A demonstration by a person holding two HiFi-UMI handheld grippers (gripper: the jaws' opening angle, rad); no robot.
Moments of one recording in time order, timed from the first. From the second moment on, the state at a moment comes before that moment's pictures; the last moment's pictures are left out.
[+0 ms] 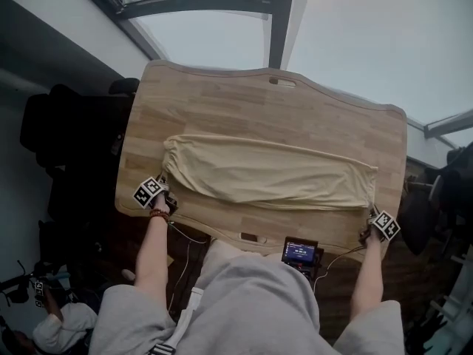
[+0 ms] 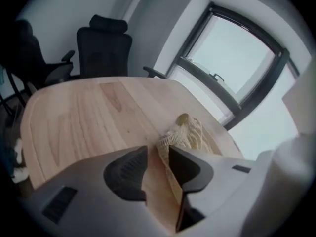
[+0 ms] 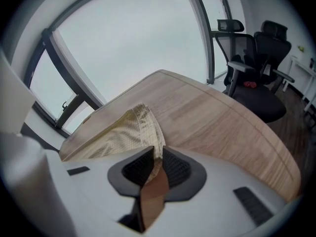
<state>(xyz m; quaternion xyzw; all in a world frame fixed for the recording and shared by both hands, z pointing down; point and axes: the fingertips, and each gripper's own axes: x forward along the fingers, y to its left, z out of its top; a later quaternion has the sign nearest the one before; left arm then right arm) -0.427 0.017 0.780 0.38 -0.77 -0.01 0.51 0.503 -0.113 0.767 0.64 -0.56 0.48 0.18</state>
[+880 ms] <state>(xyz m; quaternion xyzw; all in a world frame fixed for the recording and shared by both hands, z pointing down) -0.433 -0.018 0.772 0.42 -0.73 -0.11 0.53 0.460 -0.138 0.720 0.66 -0.58 0.44 0.18</state>
